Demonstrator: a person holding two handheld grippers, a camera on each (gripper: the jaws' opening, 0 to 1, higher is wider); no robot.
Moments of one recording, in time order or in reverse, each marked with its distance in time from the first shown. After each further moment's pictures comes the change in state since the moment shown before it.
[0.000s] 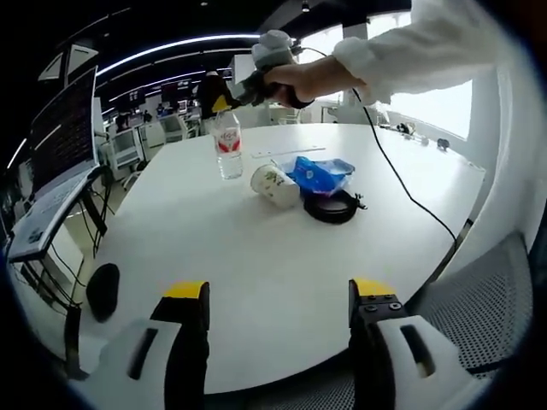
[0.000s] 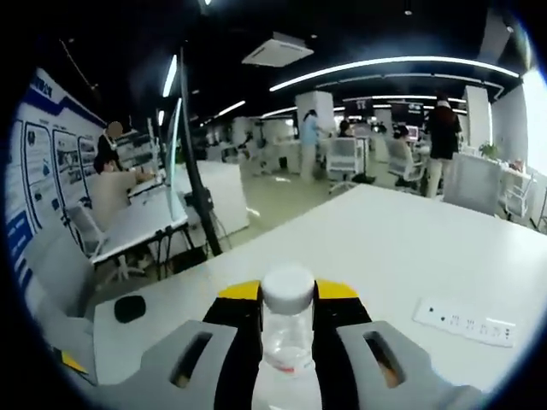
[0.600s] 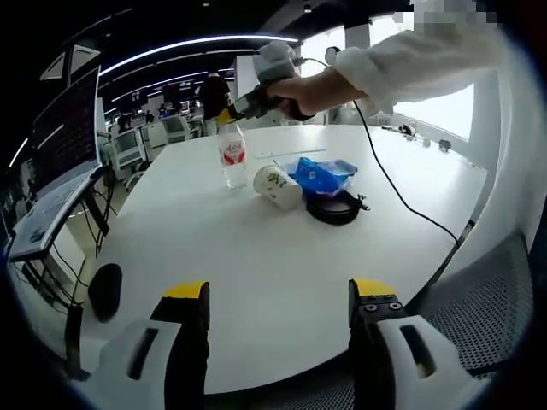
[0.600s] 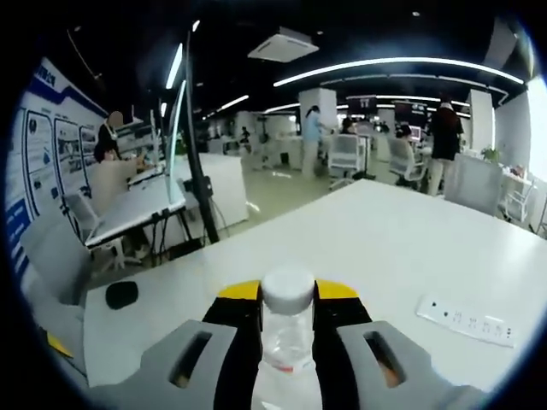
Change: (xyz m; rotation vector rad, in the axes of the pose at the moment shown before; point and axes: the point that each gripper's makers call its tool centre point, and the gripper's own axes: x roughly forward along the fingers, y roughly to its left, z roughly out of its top) left arm -0.002 0.002 0.000 0.002 -0.003 0.006; right arm 0.008 0.003 -0.025 -0.038 0.027 0.000
